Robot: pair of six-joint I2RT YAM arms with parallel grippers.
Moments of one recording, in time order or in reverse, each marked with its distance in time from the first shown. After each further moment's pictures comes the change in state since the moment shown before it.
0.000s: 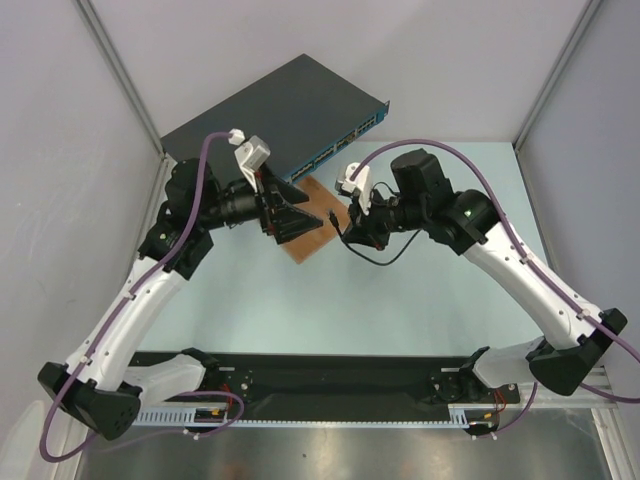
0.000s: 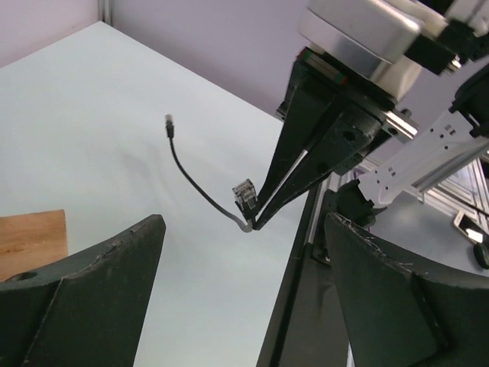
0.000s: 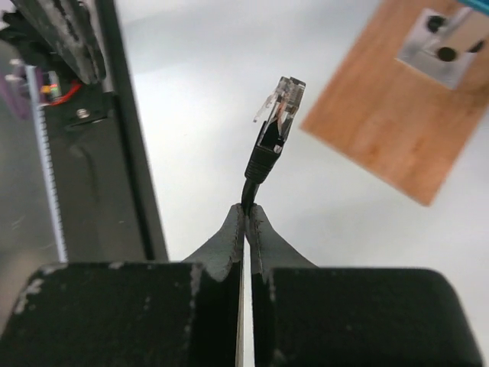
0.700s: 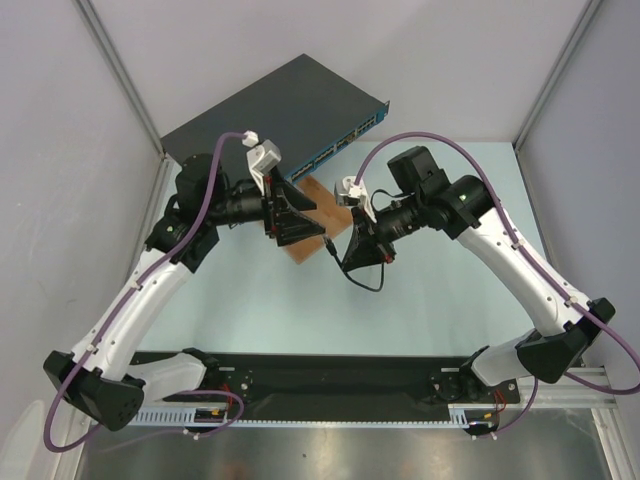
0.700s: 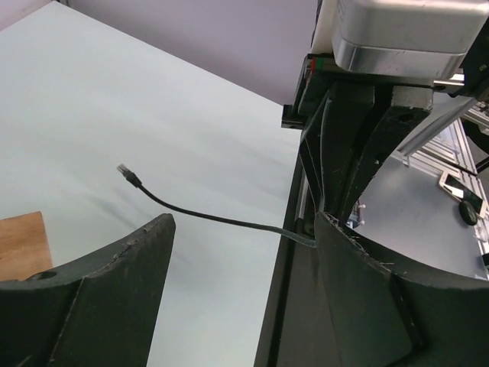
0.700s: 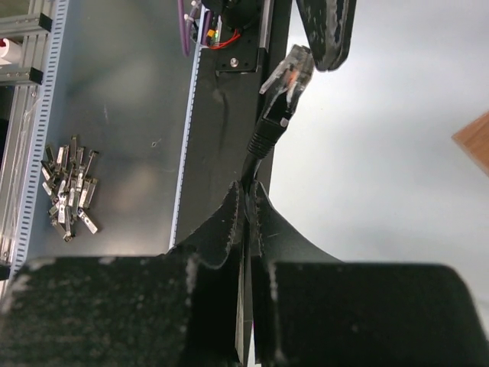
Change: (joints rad) left arm -0.004 0.052 0.027 -0.040 0.107 0.067; right arm -0.053 0.074 0.082 -0.236 -0.440 -0.138
